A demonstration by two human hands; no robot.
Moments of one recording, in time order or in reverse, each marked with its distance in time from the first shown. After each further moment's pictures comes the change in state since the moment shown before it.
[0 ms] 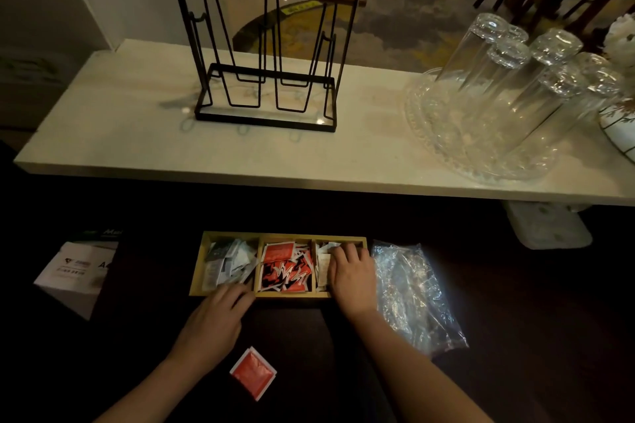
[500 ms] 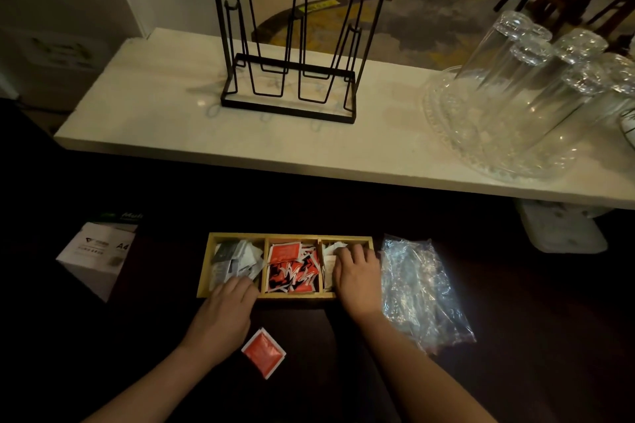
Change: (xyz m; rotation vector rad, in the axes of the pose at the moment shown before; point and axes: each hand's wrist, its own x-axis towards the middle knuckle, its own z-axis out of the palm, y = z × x) left_hand -0.020 0.006 0.003 0.064 0.016 -0.006; right_hand -0.022 -0.008 0.003 -0.023 0.021 -0.032
